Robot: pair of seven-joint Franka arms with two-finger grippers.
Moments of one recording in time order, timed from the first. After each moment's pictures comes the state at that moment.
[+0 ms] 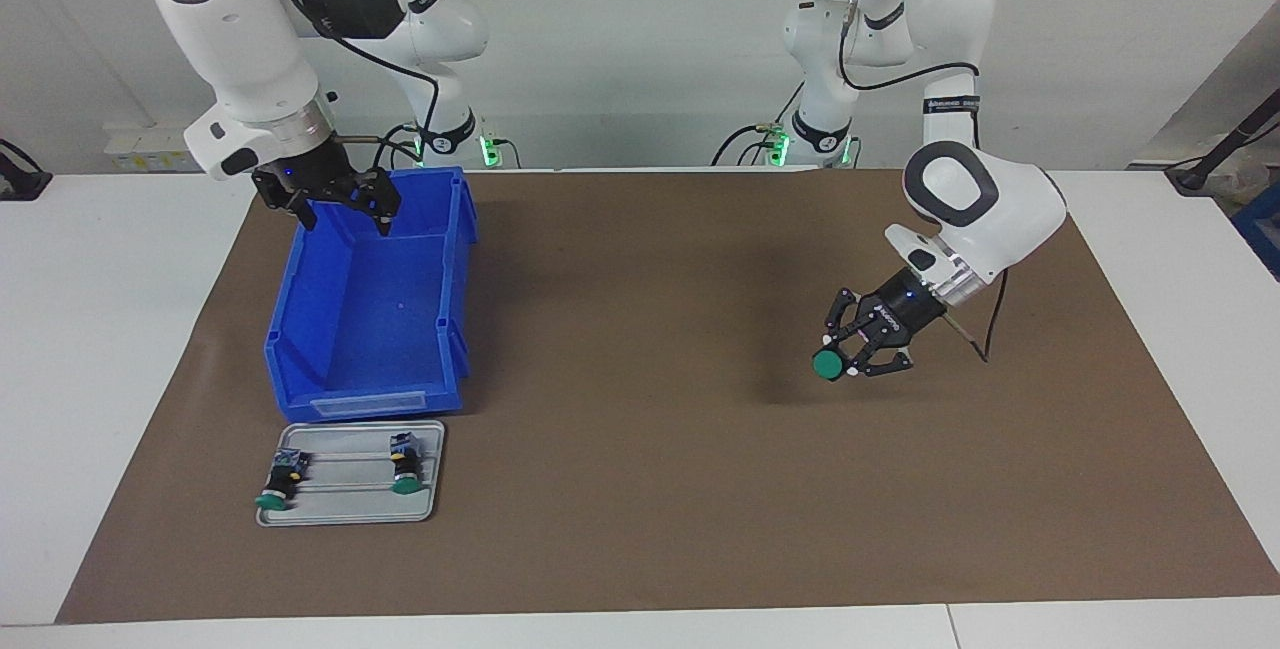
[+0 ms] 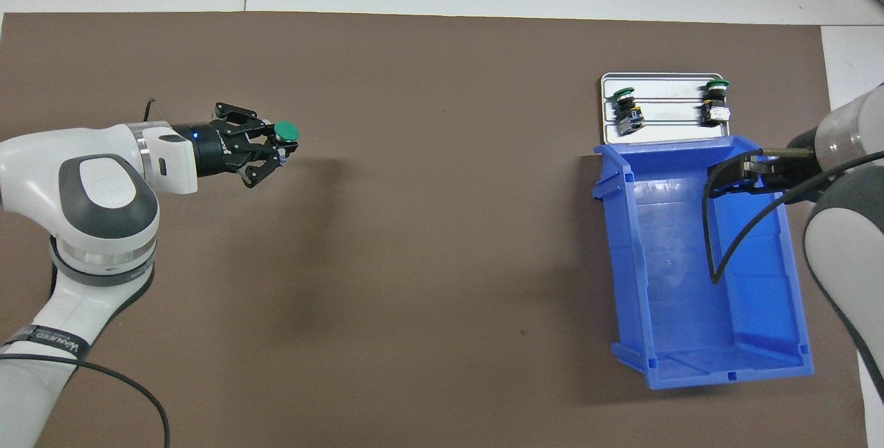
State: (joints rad) left arm -0.23 0.20 0.10 -2.06 -1.25 2.36 1.84; right arm 0.05 -0.02 0.00 -1.71 -0.02 1.64 0.16
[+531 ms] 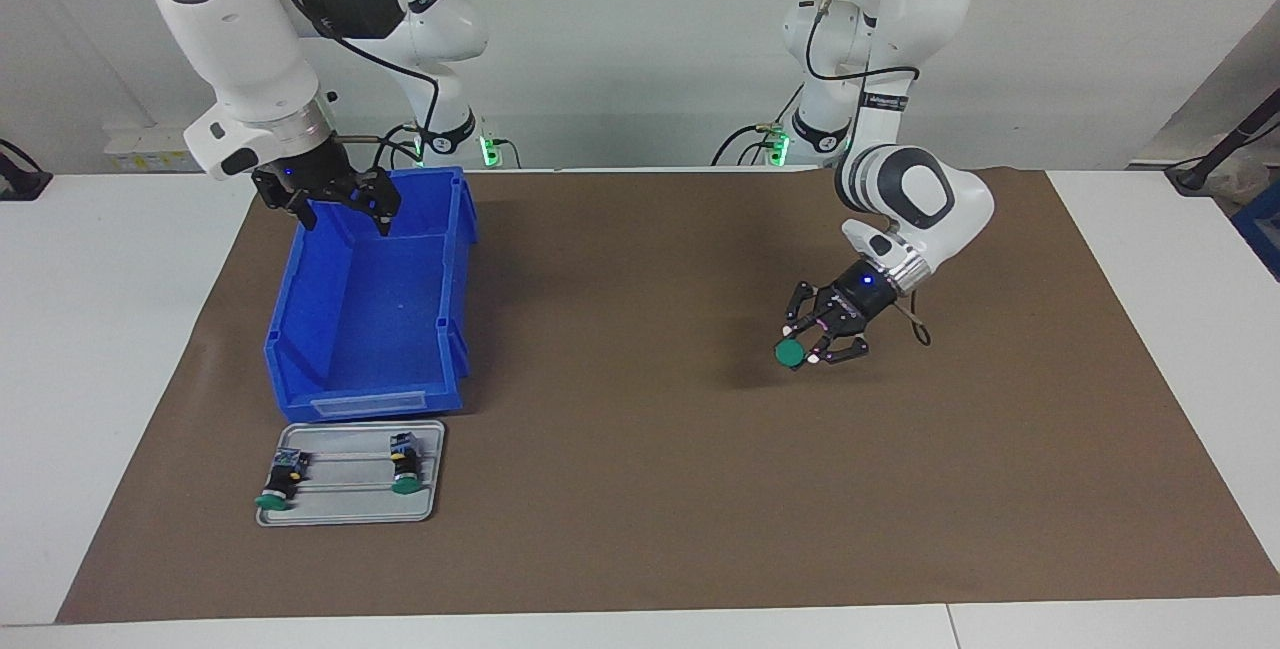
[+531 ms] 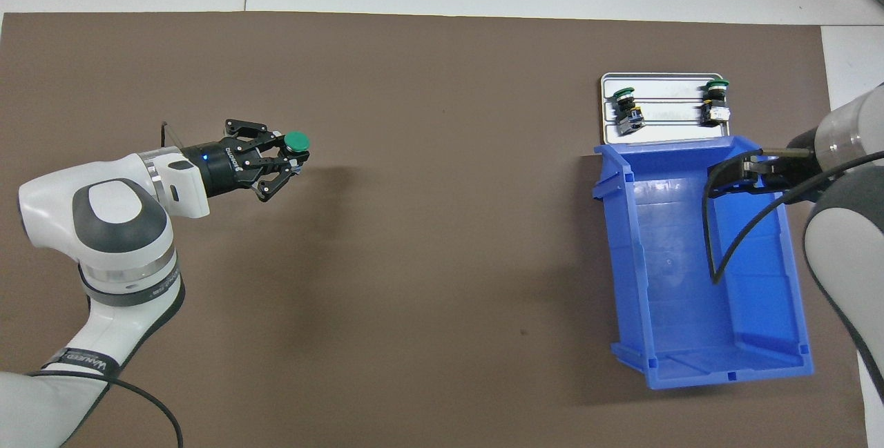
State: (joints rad) left arm -0.32 0.19 0.08 -2.22 -1.86 2.37 2.32; right arm 0.05 -0.02 0.00 -1.71 -0.02 1.64 0.16
